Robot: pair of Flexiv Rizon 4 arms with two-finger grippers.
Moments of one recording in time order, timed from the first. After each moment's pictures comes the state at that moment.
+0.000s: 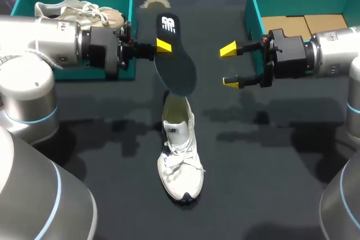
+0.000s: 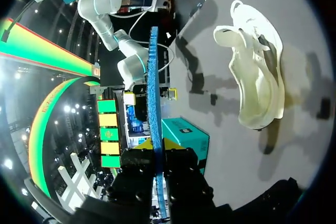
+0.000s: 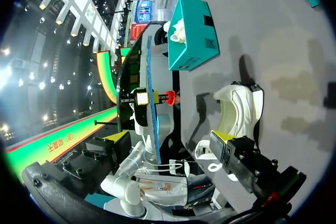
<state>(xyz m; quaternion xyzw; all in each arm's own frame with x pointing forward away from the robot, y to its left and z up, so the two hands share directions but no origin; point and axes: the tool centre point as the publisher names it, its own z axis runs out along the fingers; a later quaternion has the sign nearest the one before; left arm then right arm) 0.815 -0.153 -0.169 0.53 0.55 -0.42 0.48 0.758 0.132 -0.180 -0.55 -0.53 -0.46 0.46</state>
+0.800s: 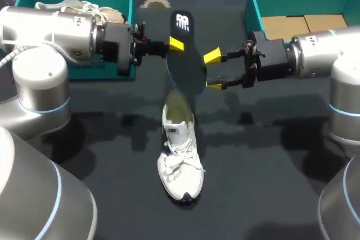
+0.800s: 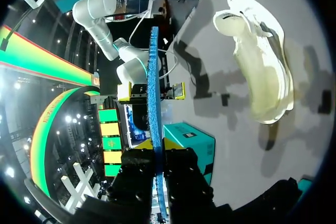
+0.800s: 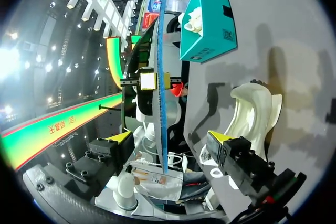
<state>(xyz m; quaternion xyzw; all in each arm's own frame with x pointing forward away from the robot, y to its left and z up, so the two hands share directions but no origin) 0.824 -0.183 -0.172 0.56 0.52 -0.43 0.48 0.747 0.169 -0.181 -0.49 -0.56 -0.48 0.47</state>
